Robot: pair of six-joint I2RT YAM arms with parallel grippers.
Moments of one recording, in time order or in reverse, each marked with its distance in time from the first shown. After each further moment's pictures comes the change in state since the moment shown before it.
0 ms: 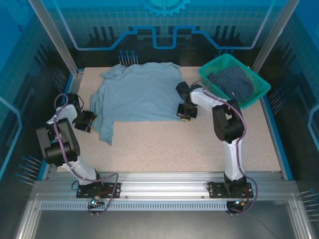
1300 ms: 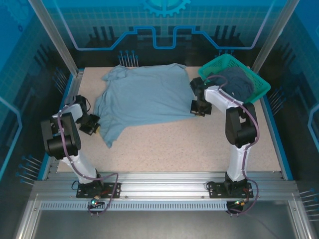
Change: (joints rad) left arm -0.061 0.096 0.000 -0.020 -0.055 0.100; right arm -0.125 -0.165 -0.106 -0.030 0.126 -0.161
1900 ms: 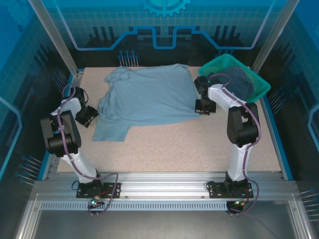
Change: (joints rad) left arm -0.011 0.001 0.101 -0.007 -0.083 0.144; right arm -0.039 0.010 0.037 -0.042 0.044 -0.083
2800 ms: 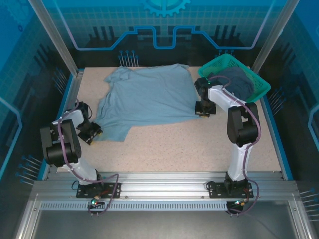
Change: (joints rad) left arm -0.002 -0.114 -0.237 -0.071 -0.010 0.006; right arm -0.006 0.000 -0.039 0.017 -0.035 -0.026
